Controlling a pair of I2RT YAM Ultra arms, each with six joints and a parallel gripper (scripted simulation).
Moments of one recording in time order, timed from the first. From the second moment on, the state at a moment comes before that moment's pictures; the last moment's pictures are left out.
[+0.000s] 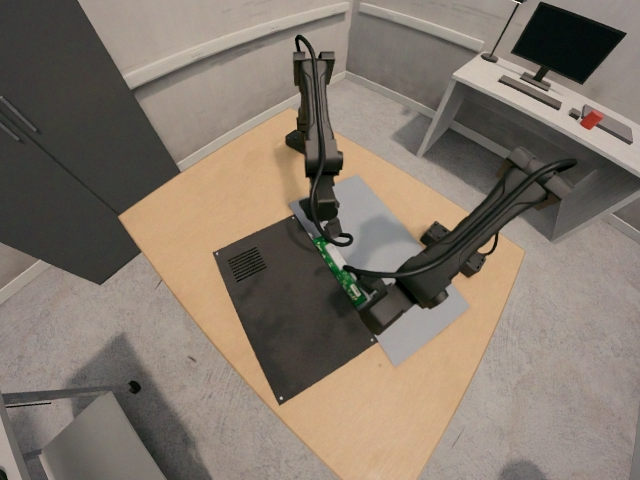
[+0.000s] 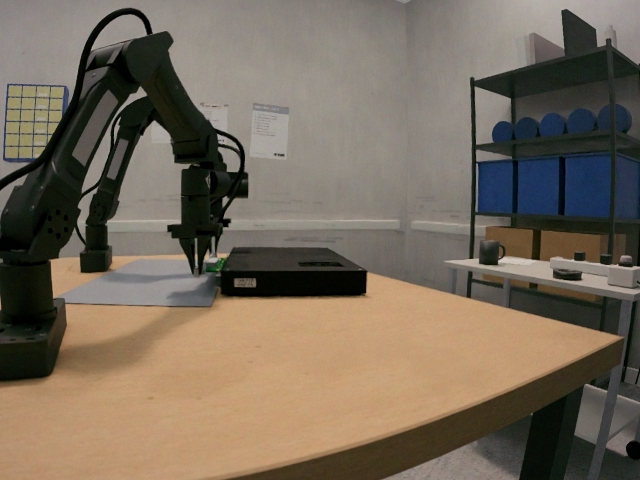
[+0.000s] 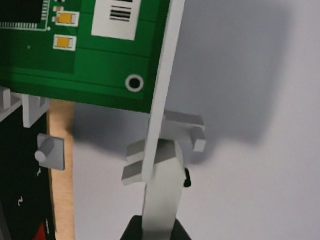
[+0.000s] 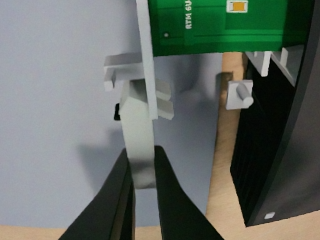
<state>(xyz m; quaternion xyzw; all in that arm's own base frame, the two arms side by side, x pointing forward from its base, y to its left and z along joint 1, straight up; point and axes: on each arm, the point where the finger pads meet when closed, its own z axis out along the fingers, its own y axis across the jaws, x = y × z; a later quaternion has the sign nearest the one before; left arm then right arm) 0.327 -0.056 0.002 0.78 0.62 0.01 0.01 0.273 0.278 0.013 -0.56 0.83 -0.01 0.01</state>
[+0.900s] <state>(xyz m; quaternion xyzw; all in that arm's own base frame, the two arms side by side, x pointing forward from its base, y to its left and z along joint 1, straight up) 0.352 -0.063 0.002 0.78 0.62 0.00 0.01 0.299 0.268 0.013 -0.56 0.83 0.00 0.00</state>
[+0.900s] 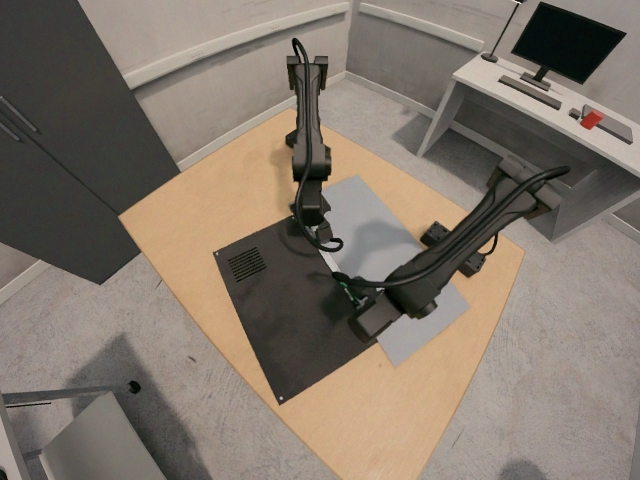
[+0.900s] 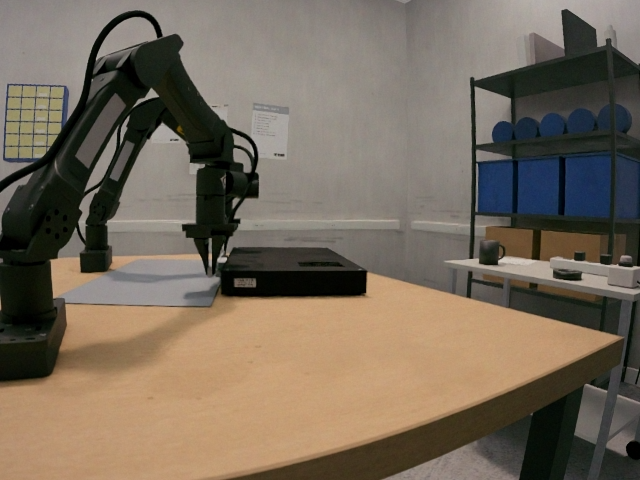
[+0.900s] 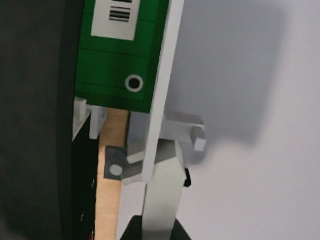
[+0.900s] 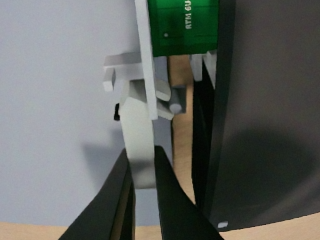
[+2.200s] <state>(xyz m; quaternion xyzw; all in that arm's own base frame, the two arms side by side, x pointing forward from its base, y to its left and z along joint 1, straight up) 0.354 -0.064 0.002 0.75 0.66 0.00 0.00 0.300 0.268 0.013 -0.51 0.86 0.00 0.00</state>
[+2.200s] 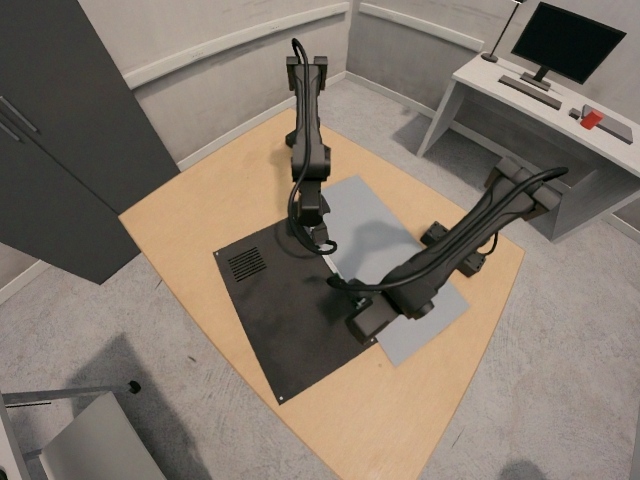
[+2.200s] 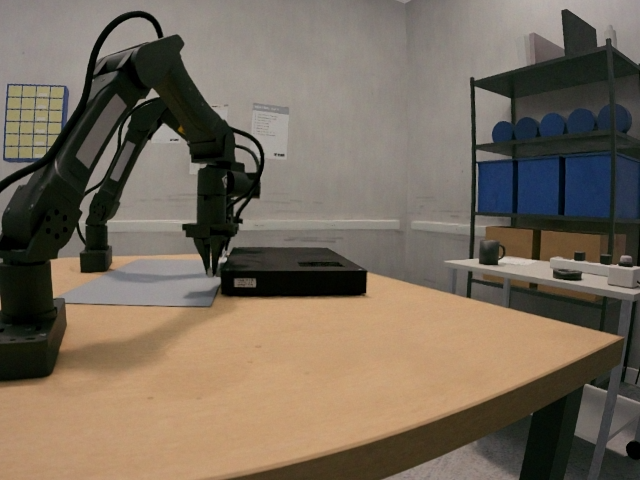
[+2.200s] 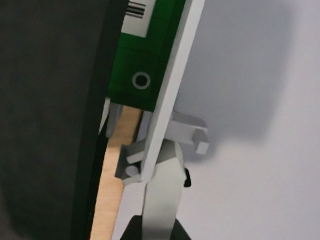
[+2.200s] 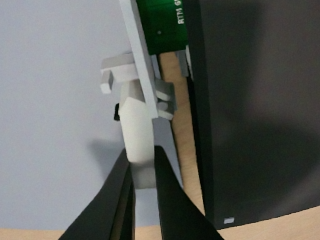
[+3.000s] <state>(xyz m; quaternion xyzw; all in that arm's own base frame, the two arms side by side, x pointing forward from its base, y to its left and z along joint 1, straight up) 0.354 -0.064 0.002 0.73 0.69 0.00 0.00 0.299 0.269 0.013 -0.49 0.87 0.00 0.00</state>
